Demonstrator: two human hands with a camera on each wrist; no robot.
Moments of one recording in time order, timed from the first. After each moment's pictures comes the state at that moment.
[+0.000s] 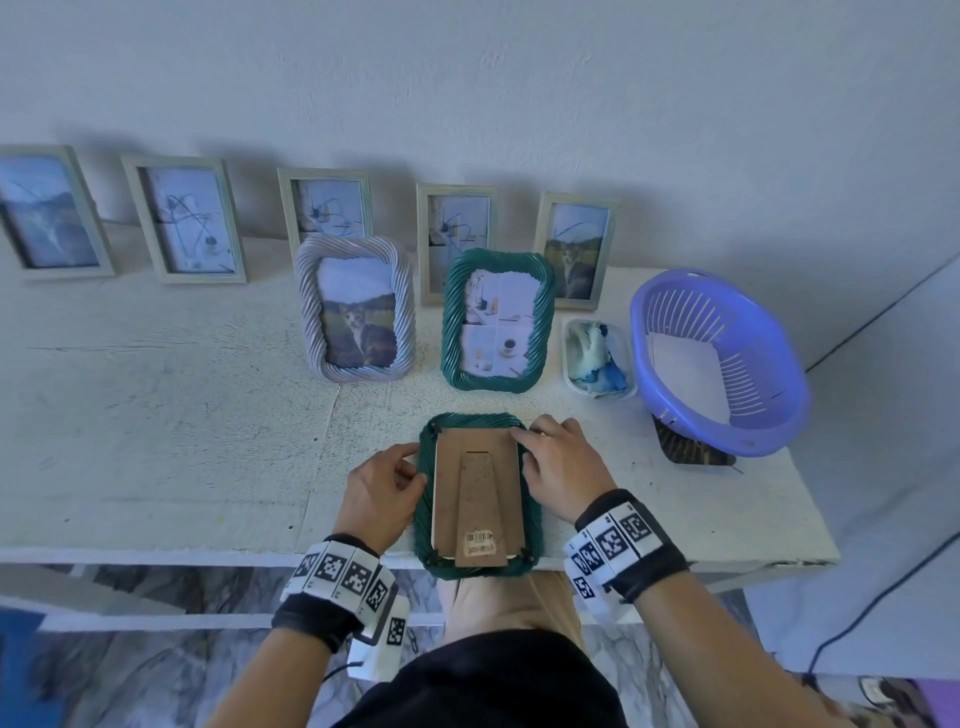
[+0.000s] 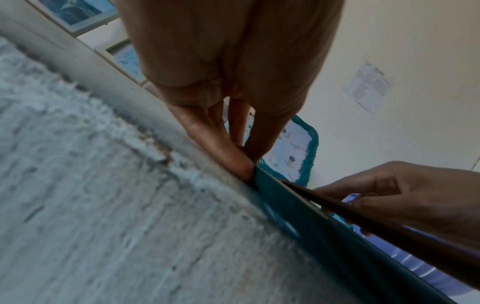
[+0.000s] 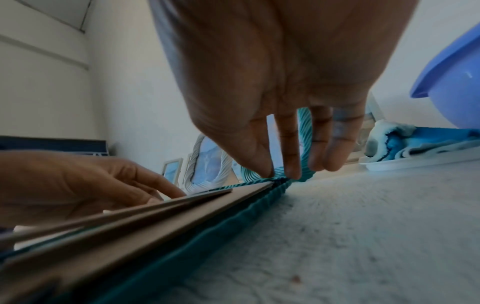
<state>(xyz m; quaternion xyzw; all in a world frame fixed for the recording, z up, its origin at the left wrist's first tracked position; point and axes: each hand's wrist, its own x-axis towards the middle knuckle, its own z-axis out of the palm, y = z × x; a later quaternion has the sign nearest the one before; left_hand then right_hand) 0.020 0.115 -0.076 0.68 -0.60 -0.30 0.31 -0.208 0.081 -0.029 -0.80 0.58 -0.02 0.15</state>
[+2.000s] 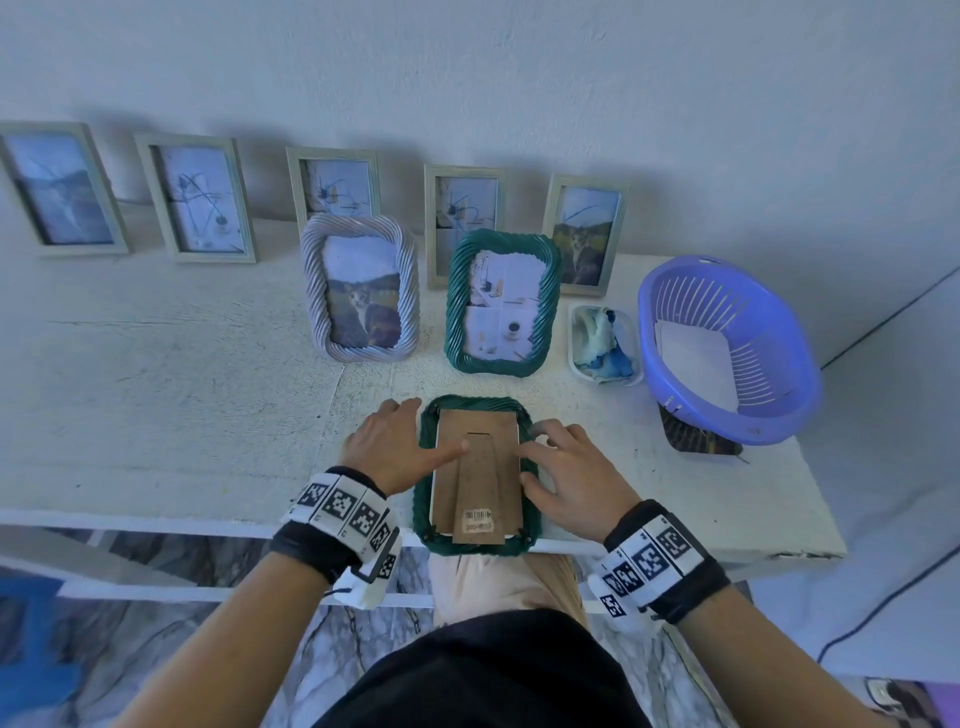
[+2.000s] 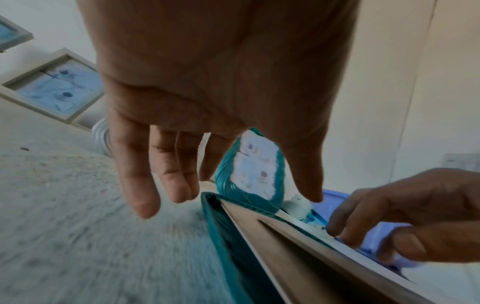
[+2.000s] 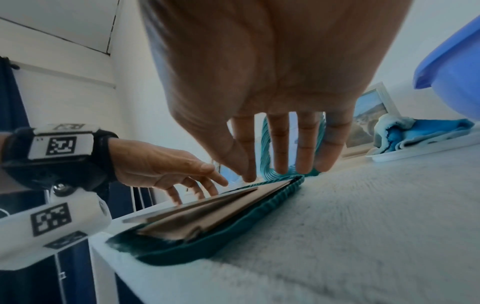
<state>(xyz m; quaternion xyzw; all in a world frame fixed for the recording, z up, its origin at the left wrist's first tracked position) 0.010 0.093 -0.032 0.71 -0.65 -0.26 0.04 -0.232 0.107 -0.030 -0.84 0.50 -0.02 0.19</state>
